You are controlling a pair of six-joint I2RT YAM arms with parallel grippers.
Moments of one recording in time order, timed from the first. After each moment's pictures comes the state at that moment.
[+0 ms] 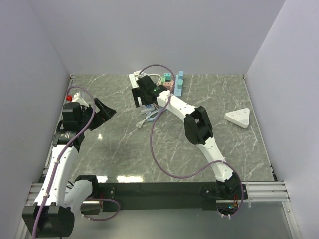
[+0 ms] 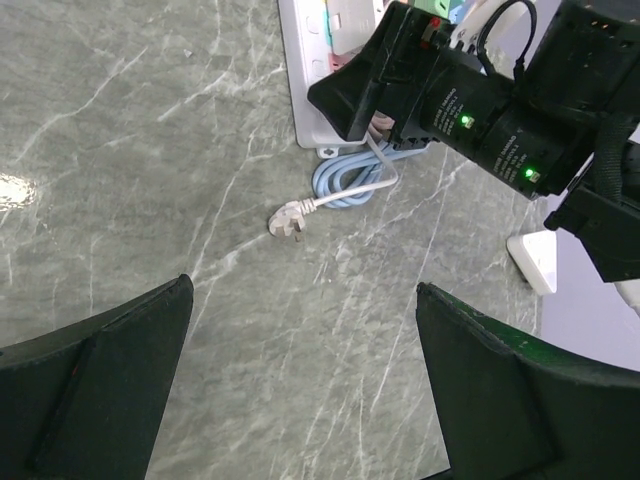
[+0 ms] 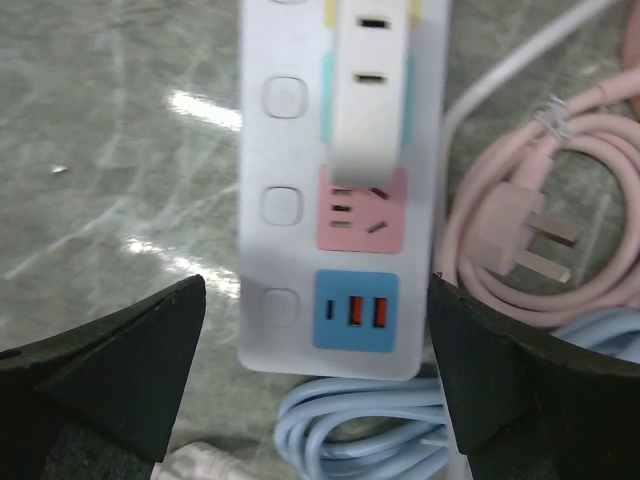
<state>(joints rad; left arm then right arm) 0.01 0.88 0.82 -0.43 0.29 -0.66 0.70 2.49 2.28 -0.61 0.15 0.29</state>
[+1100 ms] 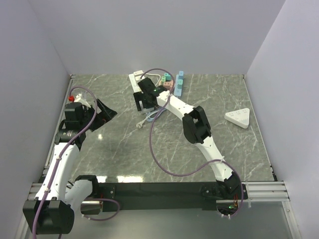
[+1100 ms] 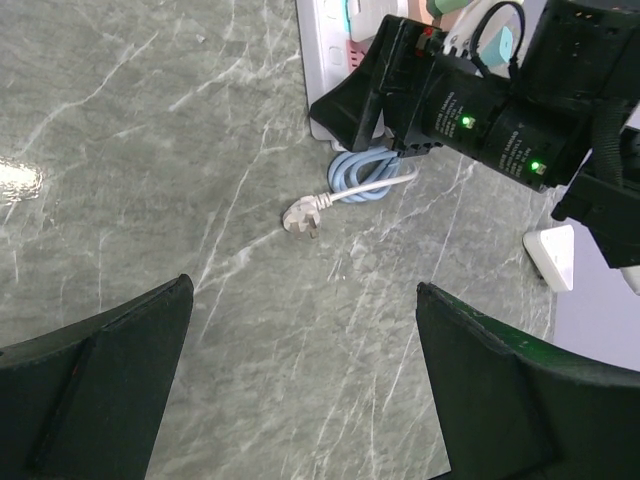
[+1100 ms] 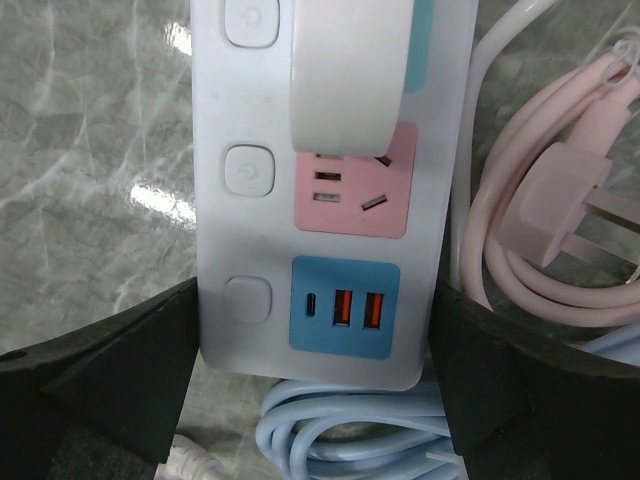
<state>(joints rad) 0.01 0.91 0.79 -0.41 0.29 -0.65 0.68 2.55 2.32 -0.71 0.09 0.30</state>
